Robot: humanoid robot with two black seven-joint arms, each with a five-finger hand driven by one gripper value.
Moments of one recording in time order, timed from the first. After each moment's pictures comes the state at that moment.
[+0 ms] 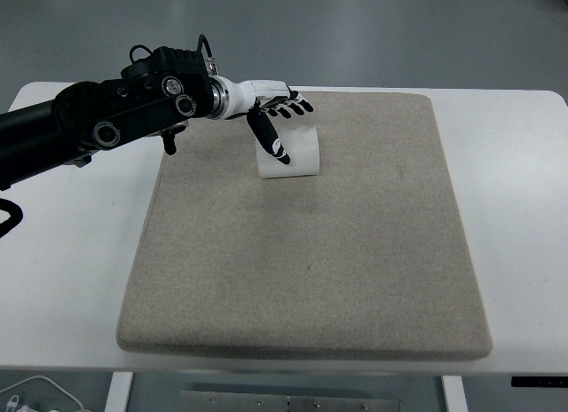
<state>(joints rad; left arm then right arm) -1.32 0.26 -0.09 -0.91 0.80 -0.21 0.23 0.03 0.00 -0.06 0.15 -0.02 -0.01 -0.13</state>
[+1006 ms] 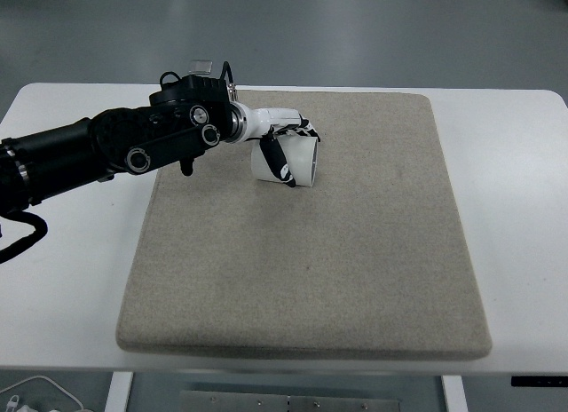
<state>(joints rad) -1.29 0.18 -0.04 -0.85 0.88 -0.20 0.21 0.03 0.00 -0.06 0.15 -0.02 -0.01 -0.13</state>
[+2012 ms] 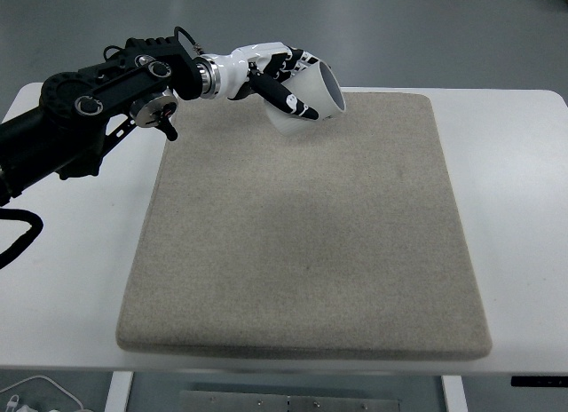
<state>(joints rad) -1.22 0.23 -0.35 -0.76 0.54 -0.28 0.06 0.03 0.00 -0.06 0.15 -0.02 -0.01 -0.13</state>
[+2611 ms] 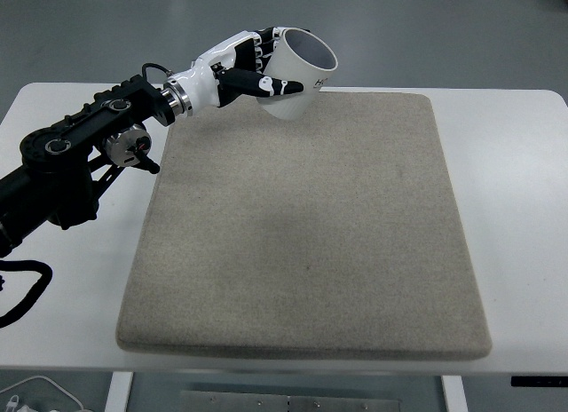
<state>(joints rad) -0.98 0.23 -0.64 -0.75 0.54 -0.39 -0.25 0.03 0.00 -0.06 0.15 -0.02 -0.01 -0.13</state>
